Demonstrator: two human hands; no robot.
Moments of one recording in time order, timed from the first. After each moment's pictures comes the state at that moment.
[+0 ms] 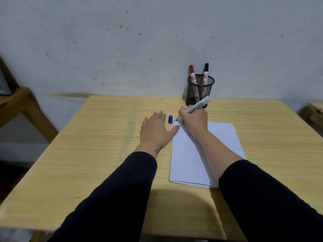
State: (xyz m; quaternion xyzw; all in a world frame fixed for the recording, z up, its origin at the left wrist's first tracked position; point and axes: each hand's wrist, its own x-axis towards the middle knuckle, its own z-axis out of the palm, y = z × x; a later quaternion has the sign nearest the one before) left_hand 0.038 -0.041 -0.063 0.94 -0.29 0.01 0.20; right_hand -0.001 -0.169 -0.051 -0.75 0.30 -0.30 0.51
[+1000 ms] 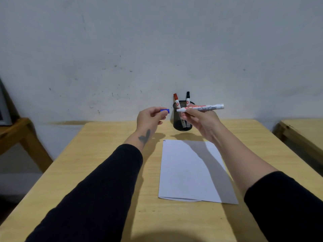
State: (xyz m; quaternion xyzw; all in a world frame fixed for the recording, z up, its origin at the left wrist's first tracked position) left_hand 0.043 -0.063 0.033 0.69 -0.22 -0.10 0.68; right_hand -0.059 -0.205 0.044 -0.52 0.14 -0.24 0.80
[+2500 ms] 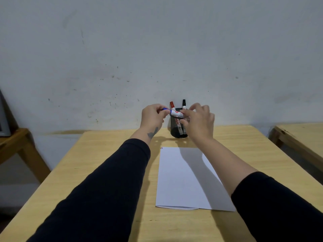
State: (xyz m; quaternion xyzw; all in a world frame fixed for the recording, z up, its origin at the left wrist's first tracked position) left_hand 0.042 -0.088 0.066 0.77 -0.29 0.00 0.57; right_hand -0.053 -0.199 0.045 -0.90 0.26 -0.34 0.08
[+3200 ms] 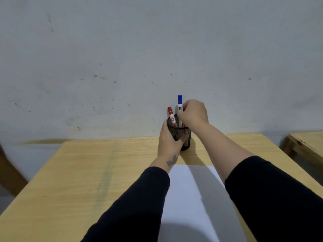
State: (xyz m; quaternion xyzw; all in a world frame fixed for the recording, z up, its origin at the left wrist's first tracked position) left_hand 0.071 -0.177 -0.026 0.76 -0.24 -0.06 0.60; right_hand 0.046 -0.259 0.065 -0.86 0.31 -0.27 0.29
